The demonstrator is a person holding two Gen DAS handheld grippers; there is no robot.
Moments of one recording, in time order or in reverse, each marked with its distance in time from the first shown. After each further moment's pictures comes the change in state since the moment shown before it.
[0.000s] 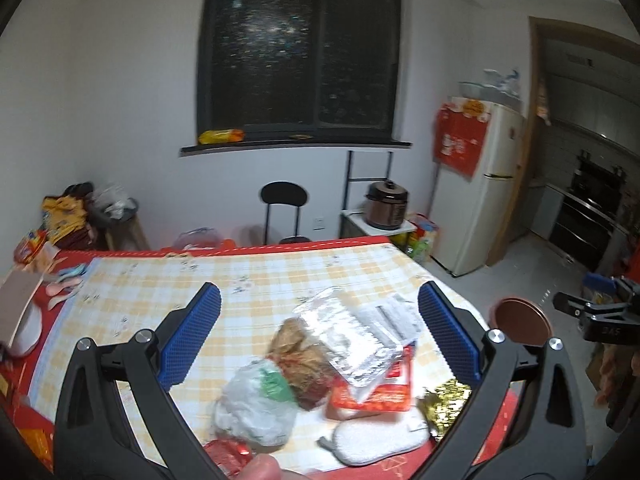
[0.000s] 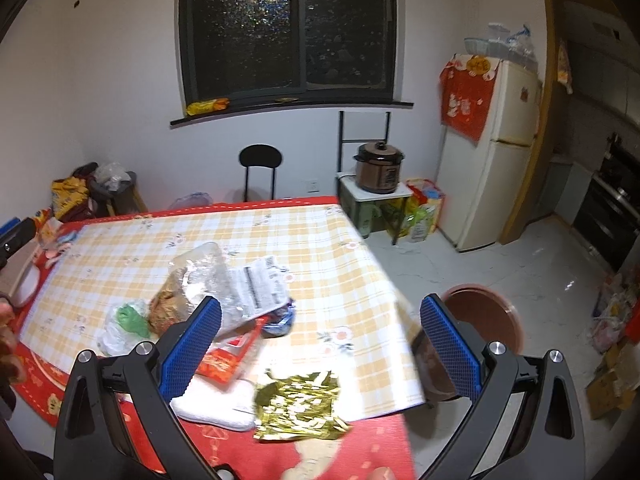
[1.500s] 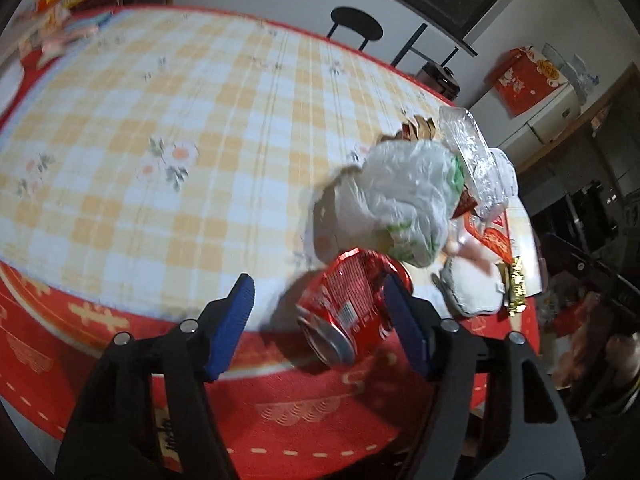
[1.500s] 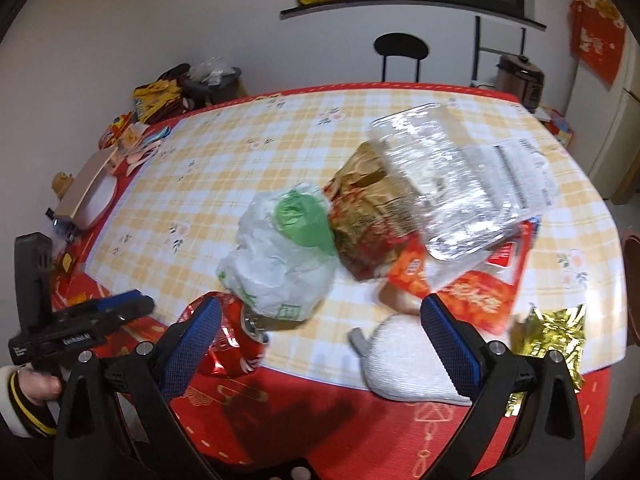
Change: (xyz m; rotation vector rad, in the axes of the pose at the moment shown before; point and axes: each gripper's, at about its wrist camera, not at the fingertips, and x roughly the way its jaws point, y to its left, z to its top) left arm 0.072 0.214 -0.205 -0.397 0.585 -0.127; right arm 0.121 0.236 -0.086 -0.114 0.369 0.354
